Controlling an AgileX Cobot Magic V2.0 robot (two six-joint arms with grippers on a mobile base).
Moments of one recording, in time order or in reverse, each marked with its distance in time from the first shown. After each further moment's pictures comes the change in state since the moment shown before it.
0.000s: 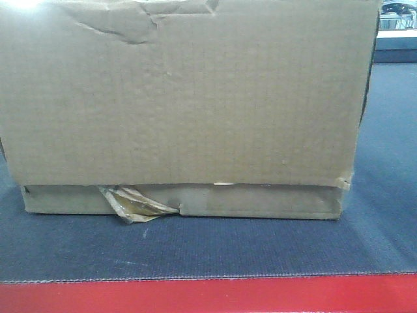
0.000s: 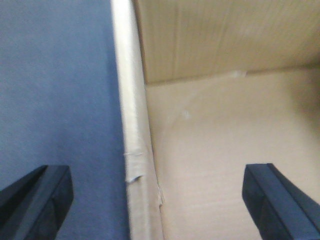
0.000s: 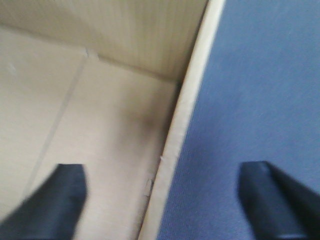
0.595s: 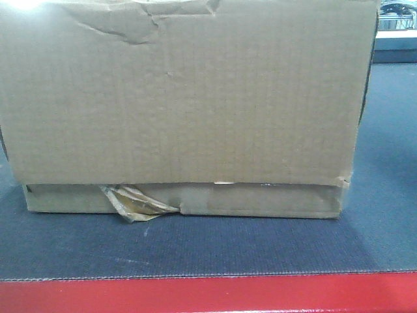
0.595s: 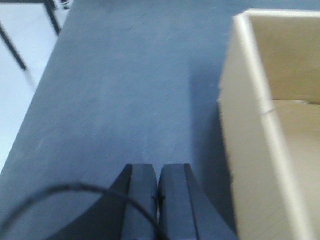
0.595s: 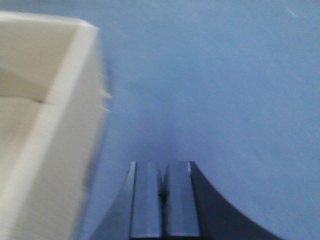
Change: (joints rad) left arm 0.233 -0.514 0.467 0.027 -0.157 0.000; right arm -0.221 -0.462 0.386 -0.098 -0.123 0.074
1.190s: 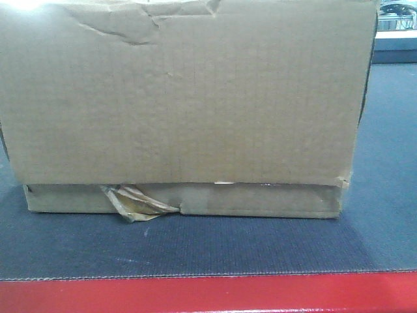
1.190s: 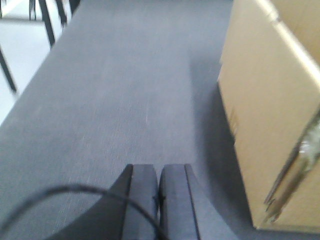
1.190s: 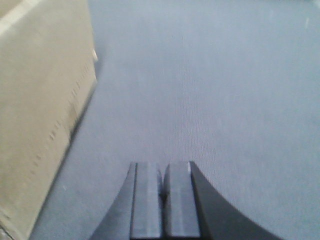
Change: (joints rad) left arm 0.057 -0.559 0.627 -0.023 -0.299 0.000; right arm -0.035 -0.589 0.726 -0.028 -0.418 0.002
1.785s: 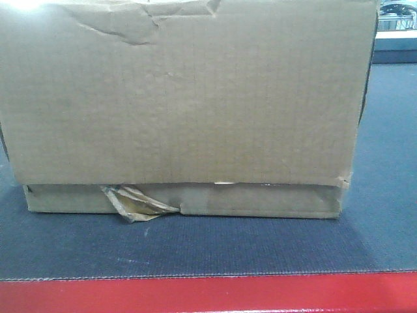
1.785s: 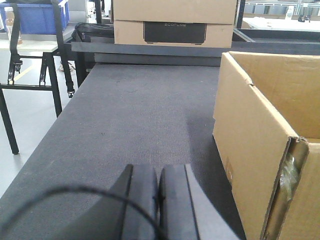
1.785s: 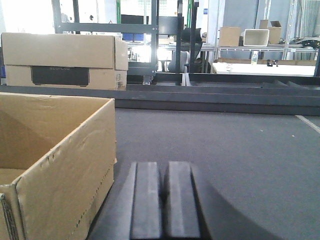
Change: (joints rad) left arm 0.000 -0.200 0.020 0.051 -0.025 0.000; right arm -0.002 -0.298 0.047 -0.004 -0.136 0.000
